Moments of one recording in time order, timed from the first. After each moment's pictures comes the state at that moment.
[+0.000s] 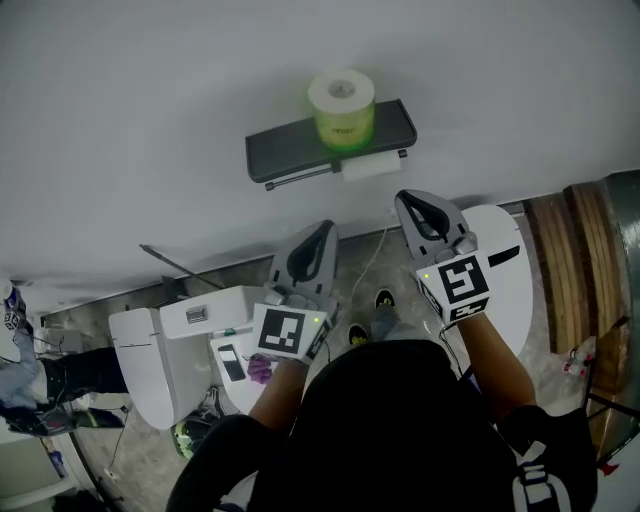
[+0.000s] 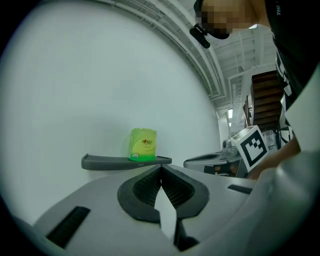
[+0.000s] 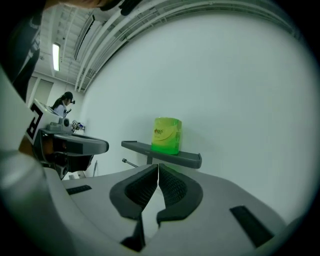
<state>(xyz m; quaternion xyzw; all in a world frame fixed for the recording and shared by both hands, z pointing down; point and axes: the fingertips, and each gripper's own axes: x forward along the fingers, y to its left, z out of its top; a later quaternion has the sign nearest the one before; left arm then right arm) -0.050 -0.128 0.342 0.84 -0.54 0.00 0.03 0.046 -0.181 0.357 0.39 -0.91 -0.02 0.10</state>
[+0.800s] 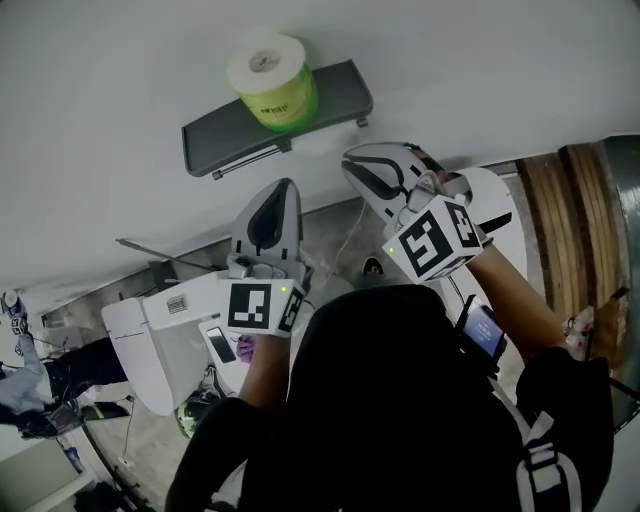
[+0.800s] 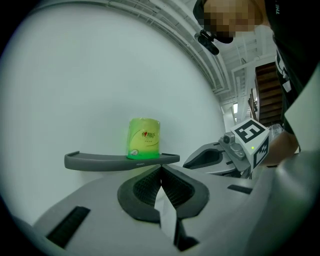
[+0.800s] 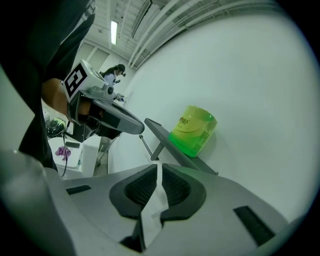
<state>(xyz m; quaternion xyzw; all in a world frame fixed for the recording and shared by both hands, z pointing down) -0.030 -0.179 0.360 0.82 -0.57 0.02 0.02 0.031 -0.206 0.384 0.20 -0.92 -0.23 0.23</state>
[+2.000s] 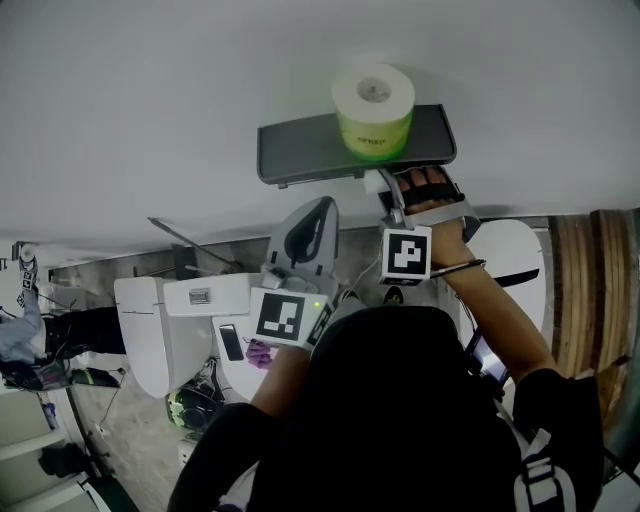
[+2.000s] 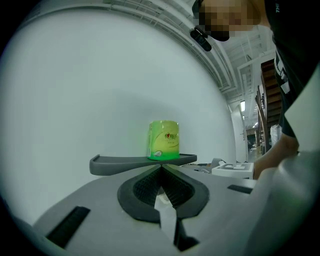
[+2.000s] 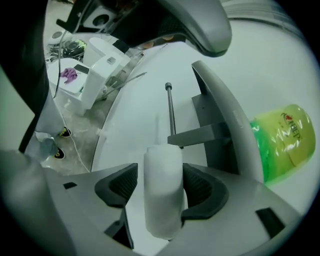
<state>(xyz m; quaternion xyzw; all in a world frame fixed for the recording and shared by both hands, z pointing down) -0.081 -0.189 0.357 0.80 -0.60 0.02 0.02 -0.047 -0.262 0.470 0.18 -0.75 -0.44 0.47</state>
